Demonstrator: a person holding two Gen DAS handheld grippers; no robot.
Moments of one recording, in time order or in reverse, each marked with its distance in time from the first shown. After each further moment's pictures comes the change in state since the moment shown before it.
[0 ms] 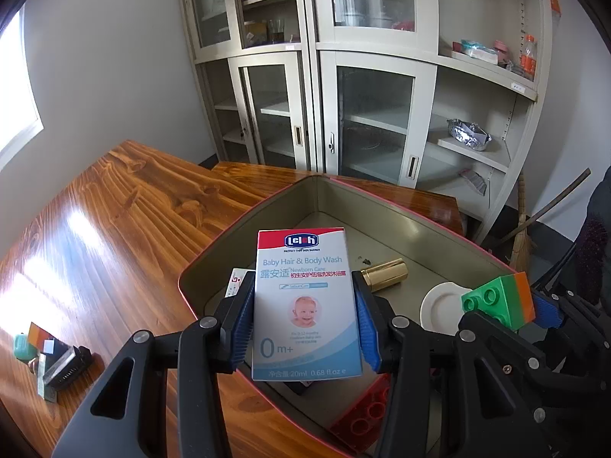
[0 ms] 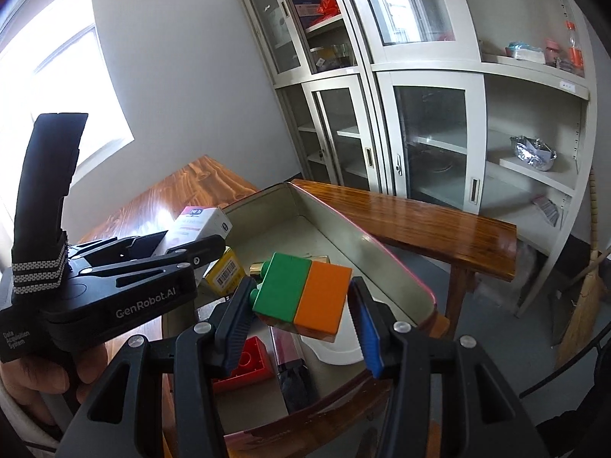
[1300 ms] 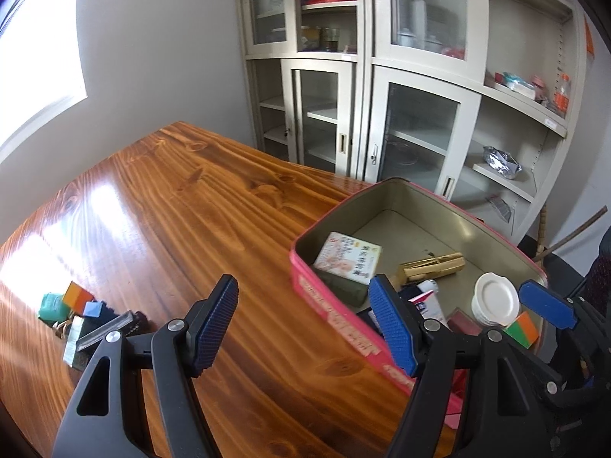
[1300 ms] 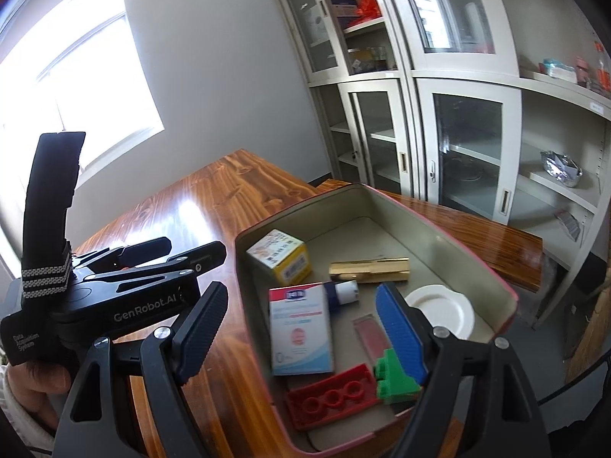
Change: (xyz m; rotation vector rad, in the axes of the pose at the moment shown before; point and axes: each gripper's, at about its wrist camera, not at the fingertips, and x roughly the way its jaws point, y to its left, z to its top) left arm -0.039 0.078 -0.029 -0.137 -0.036 0.087; right arm 0.000 0.067 -0.001 -0.065 0.000 0.079
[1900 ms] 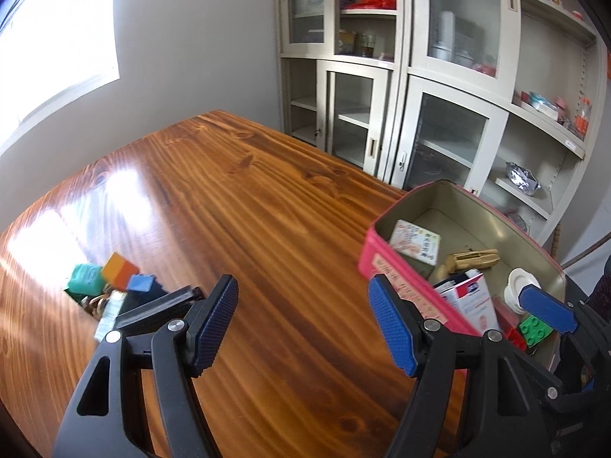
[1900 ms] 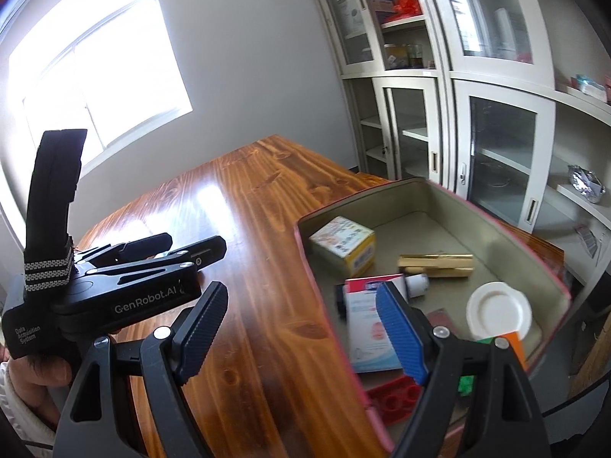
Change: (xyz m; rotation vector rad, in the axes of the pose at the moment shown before) left arm -0.017 0.064 -0.022 -0.082 -0.008 0.056; right arm 0.015 0.054 -0.010 -0.077 0.041 0.069
